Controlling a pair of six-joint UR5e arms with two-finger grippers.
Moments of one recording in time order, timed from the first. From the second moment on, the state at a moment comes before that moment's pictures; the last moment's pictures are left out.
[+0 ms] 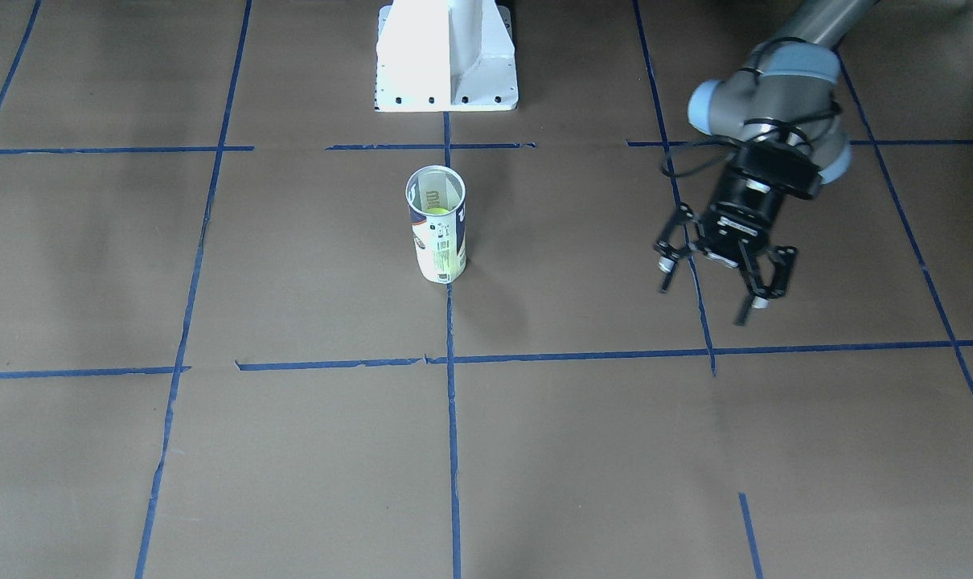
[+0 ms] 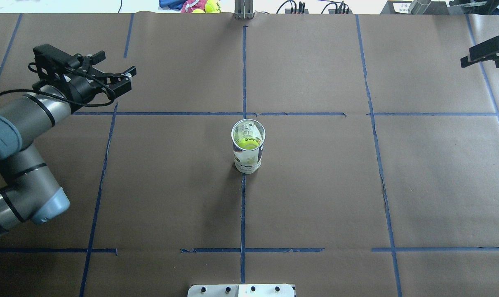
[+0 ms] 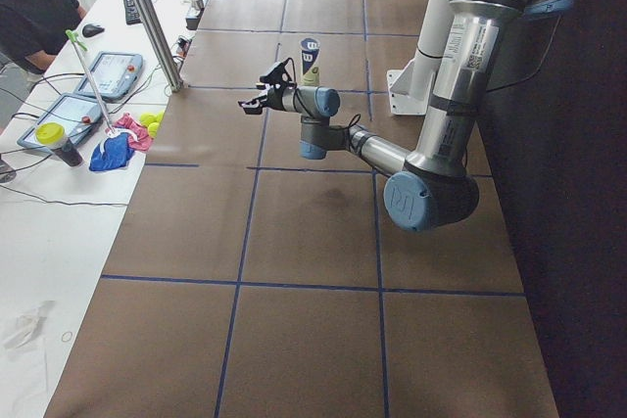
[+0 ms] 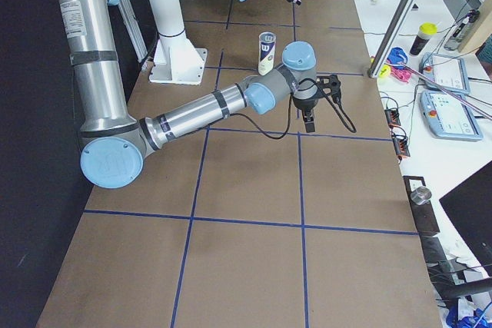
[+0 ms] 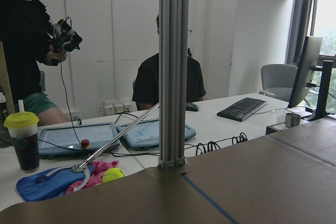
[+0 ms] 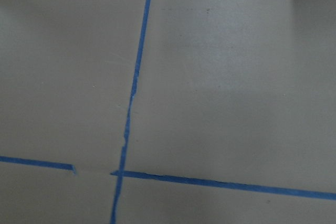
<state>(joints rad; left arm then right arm) -0.78 -1.80 -1.57 -2.88 -1.40 -0.66 1.32 -1.46 1.83 -1.32 2.31 0.53</state>
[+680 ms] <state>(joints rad) -1.28 -1.74 -1.57 -2.28 -2.23 -0.55 1.52 -1.57 1.66 -1.36 2.43 0.10</state>
